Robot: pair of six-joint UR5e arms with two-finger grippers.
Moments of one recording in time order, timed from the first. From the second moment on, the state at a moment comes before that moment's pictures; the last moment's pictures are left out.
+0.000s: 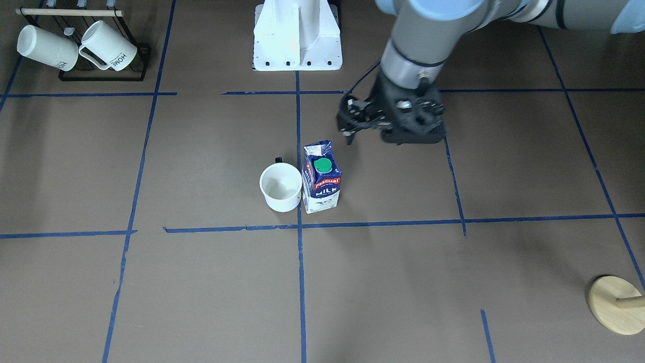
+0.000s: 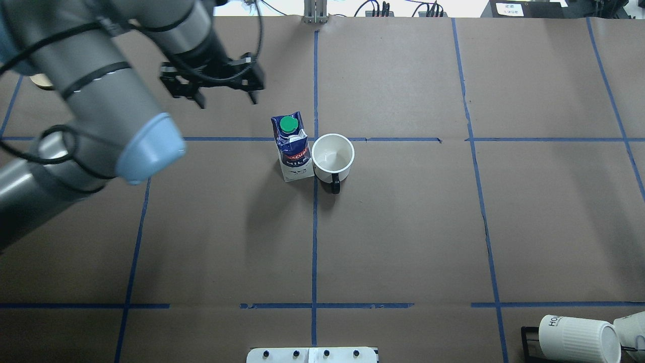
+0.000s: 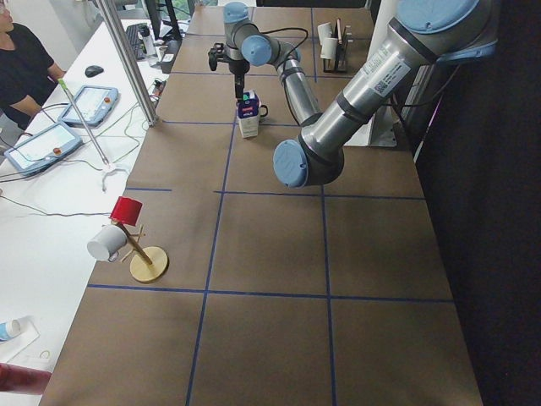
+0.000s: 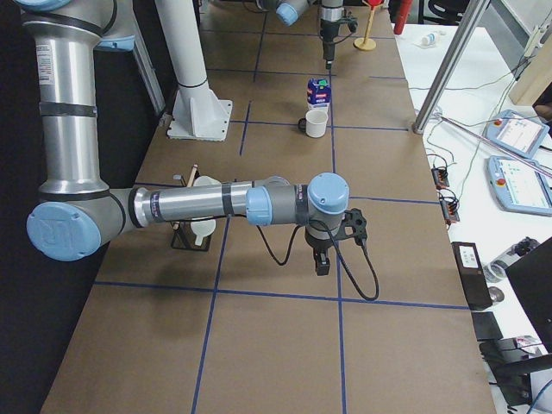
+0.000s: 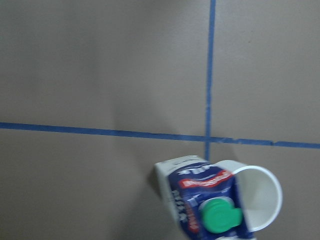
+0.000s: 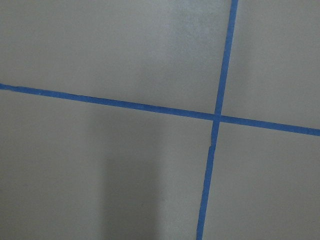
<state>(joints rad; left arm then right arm) -0.87 -2.31 -1.85 -1.29 -2.16 -0.98 1.54 -1.58 1.71 -1.61 2.40 -0.05</state>
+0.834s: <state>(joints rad) -1.28 -1.77 -2.00 -1.27 -2.24 -0.21 1.54 -1.63 1.65 -1.50 2.40 -0.05</state>
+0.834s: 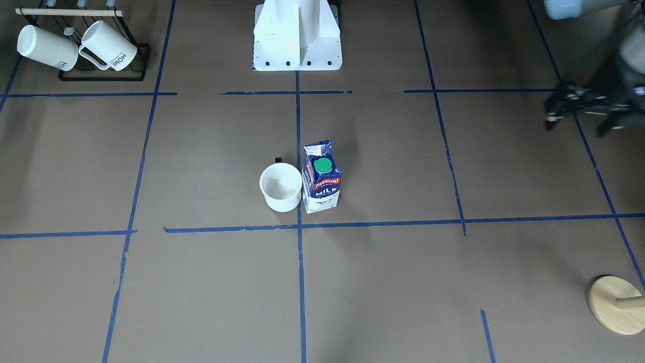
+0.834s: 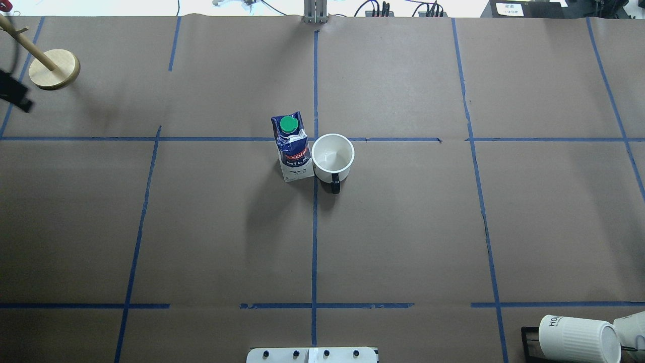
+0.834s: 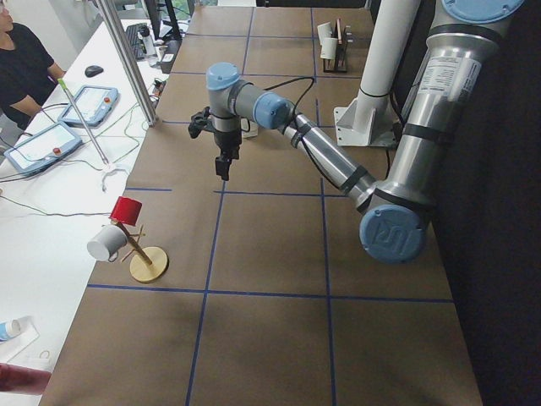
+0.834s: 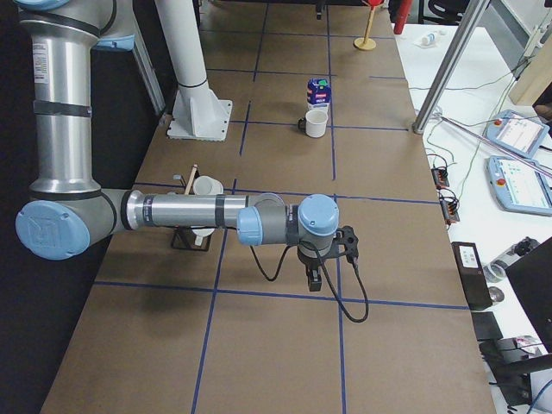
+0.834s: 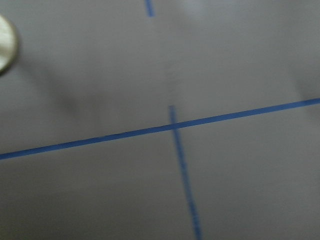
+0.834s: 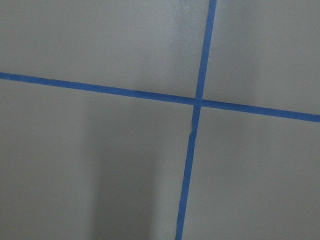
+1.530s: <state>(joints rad) -1.56 -1.62 -1.64 -1.45 -2.36 0.22 1.54 -1.62 1.65 -1.49 2.40 -0.05</state>
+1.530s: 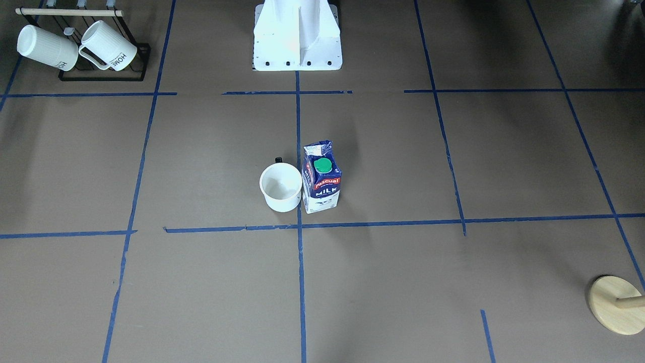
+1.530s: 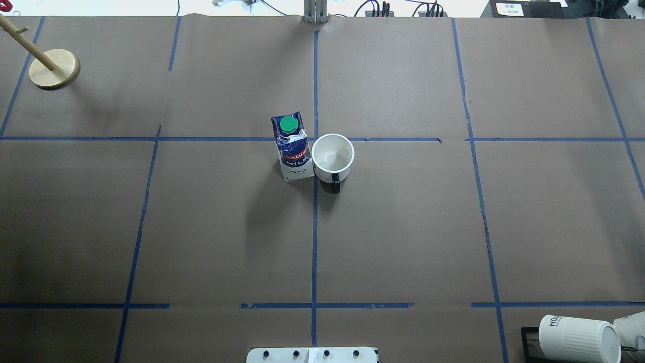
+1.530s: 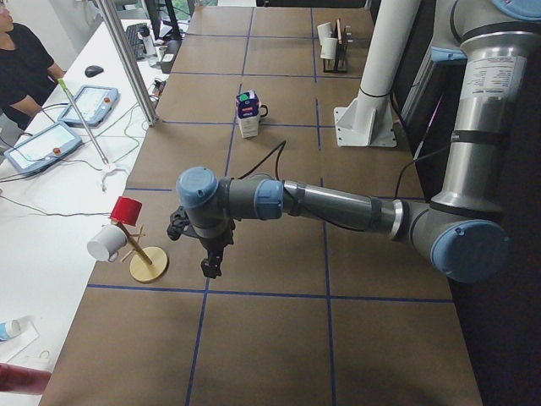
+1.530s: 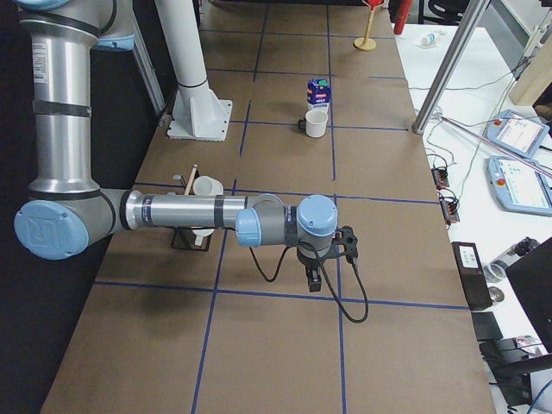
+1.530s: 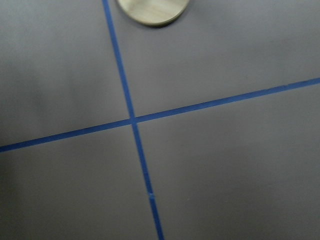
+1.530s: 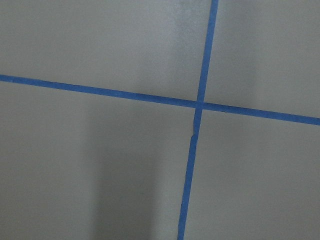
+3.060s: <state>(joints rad) -1.58 -1.53 -1.61 -1.53 -2.31 0.12 1.54 -1.61 1.65 -1.49 2.40 -0.05</state>
